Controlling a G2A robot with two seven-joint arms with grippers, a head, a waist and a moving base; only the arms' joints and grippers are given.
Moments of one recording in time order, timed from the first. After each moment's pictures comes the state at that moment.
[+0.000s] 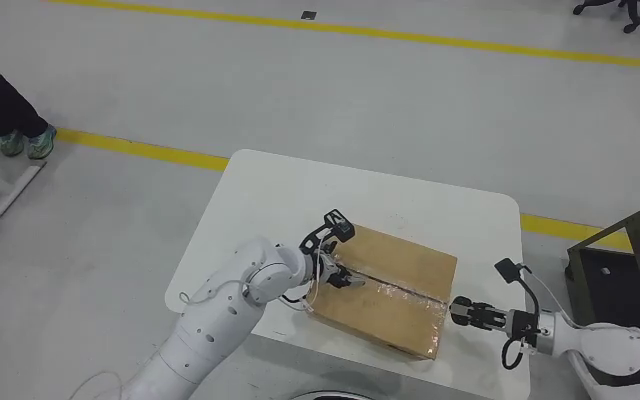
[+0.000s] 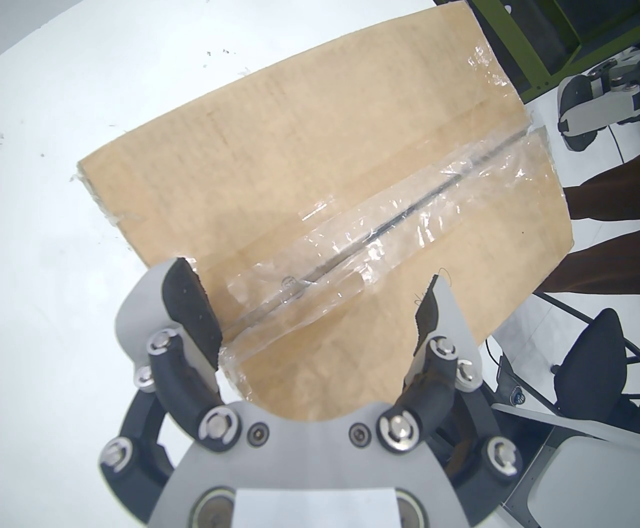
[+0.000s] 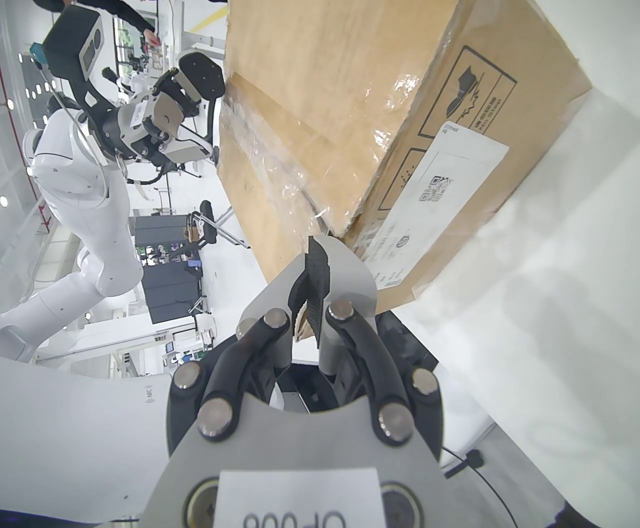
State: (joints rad) left arm 0.84 -1.31 -0.86 -1.45 0.81 -0.33 -0.92; right arm -1.66 -0.83 1.70 -1.67 0.14 -0.28 1.07
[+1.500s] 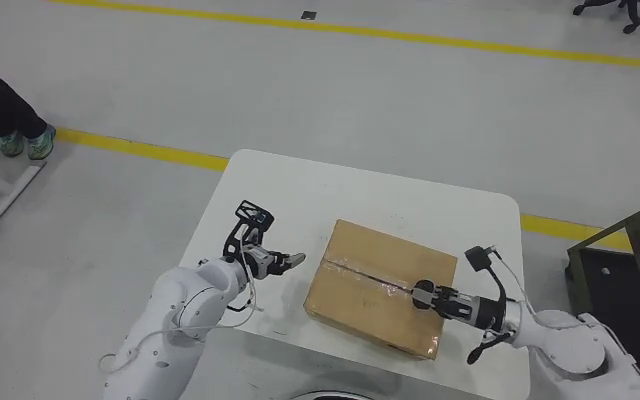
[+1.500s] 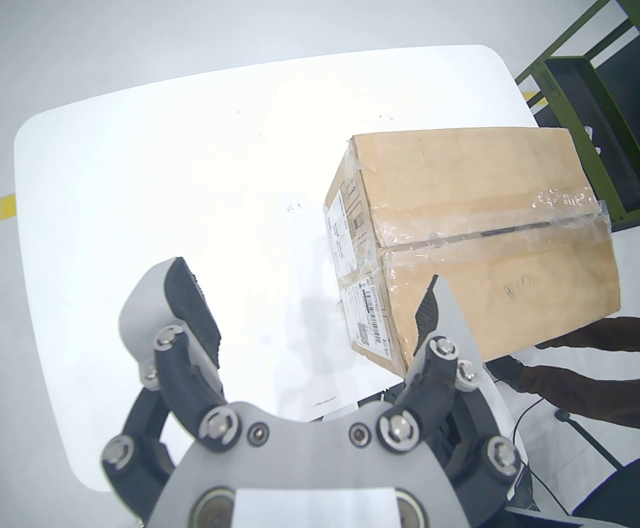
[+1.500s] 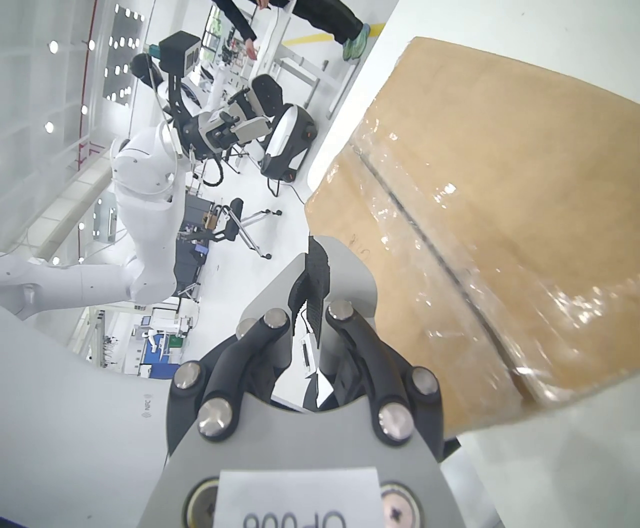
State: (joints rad) left arm 1.22 -1.20 -1.27 -1.84 0.99 -0.18 -0.85; right arm -1.54 -0.86 1.49 -1.80 0.08 -0.41 0.88
